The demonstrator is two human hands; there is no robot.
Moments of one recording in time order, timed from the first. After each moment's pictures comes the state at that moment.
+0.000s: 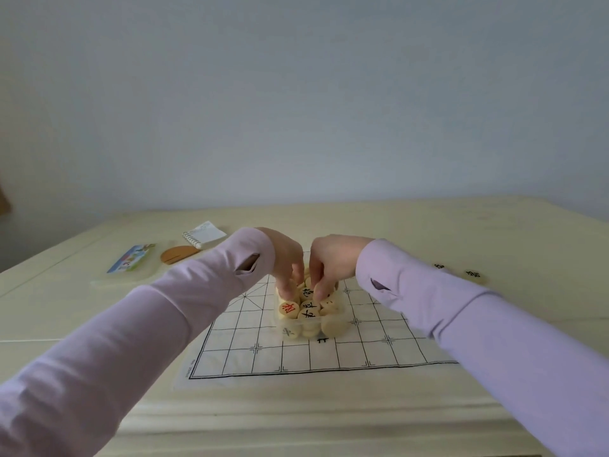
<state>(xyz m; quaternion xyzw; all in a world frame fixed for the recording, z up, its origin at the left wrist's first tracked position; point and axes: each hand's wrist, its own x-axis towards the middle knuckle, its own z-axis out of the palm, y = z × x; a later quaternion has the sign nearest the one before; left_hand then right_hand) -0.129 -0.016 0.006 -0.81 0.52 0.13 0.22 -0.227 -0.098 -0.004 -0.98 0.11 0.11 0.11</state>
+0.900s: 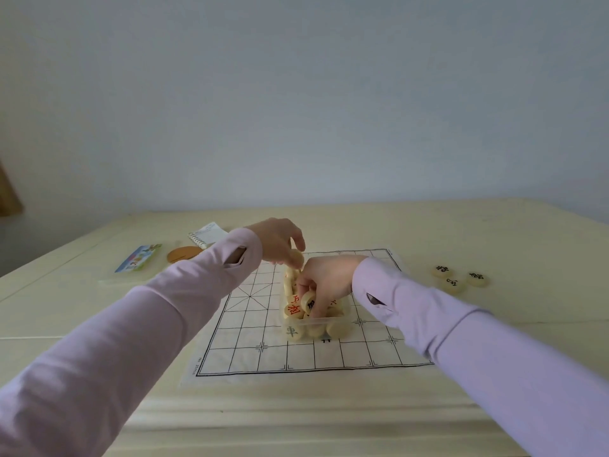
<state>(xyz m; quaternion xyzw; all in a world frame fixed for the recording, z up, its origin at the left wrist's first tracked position) -0.100 -0.005 0.003 -0.85 0.52 0.08 -0.09 -0.225 -0.080 -0.022 -0.97 0.08 0.14 0.16</state>
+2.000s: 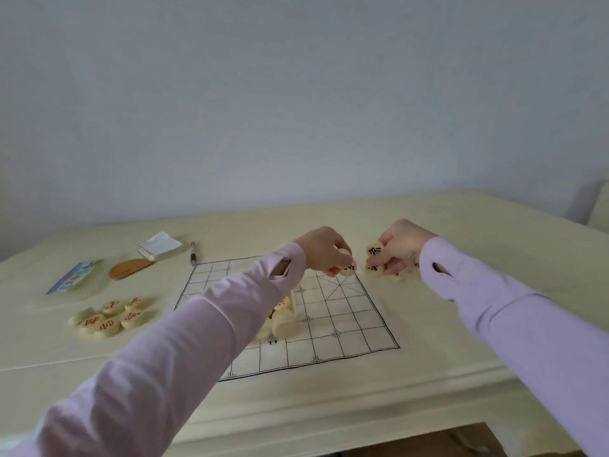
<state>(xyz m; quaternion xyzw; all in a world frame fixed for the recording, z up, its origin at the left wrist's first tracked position) -0.204 -0.101 -0.020 -0.78 0.55 0.19 -0.23 -0.330 -0.218 -0.025 -0.79 0.41 -0.12 0.43</state>
